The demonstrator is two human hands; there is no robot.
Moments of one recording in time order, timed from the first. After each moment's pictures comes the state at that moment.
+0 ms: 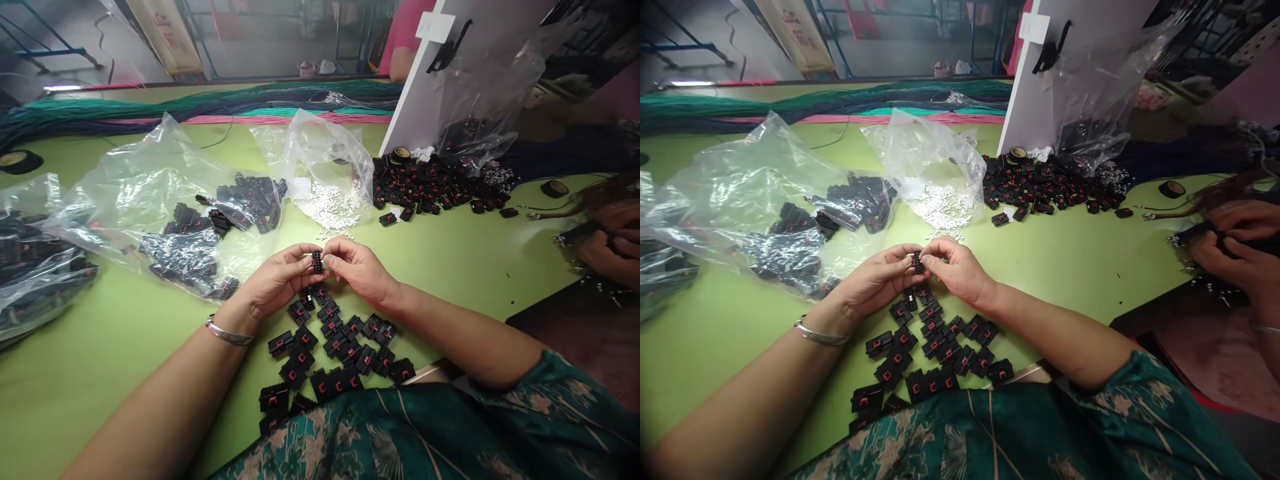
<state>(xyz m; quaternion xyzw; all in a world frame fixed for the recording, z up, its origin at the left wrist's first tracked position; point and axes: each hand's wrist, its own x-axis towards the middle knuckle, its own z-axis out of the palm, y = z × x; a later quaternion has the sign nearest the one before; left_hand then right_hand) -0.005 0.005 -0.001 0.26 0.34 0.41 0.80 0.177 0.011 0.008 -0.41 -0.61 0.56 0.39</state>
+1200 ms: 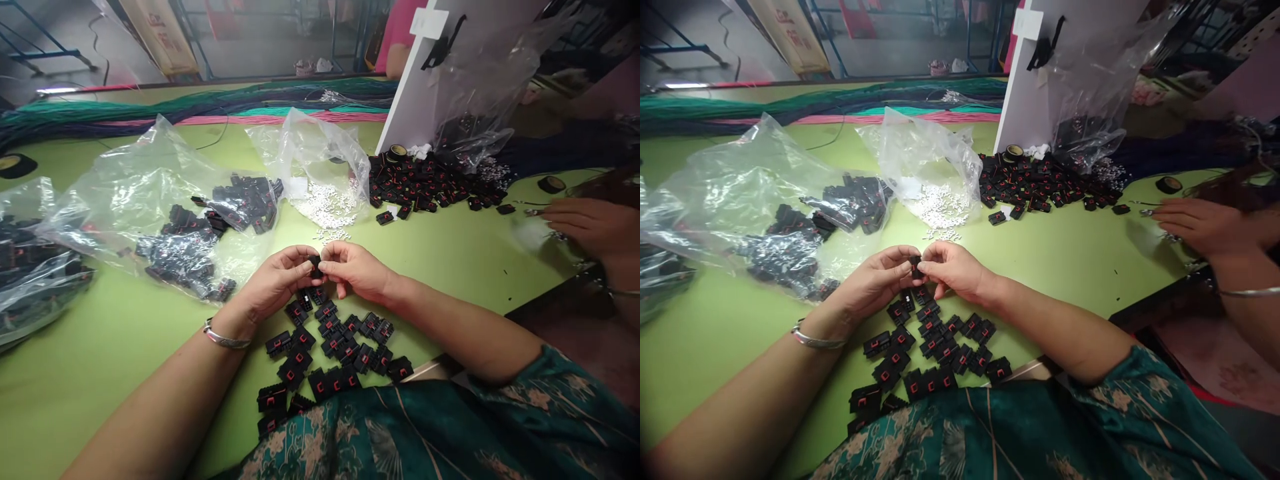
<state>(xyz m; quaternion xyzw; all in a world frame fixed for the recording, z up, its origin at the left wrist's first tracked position) -0.001 -0.001 0.004 0.32 0.36 0.42 0.77 0.177 0.012 0.014 -0.40 -0.47 0.73 0.31</state>
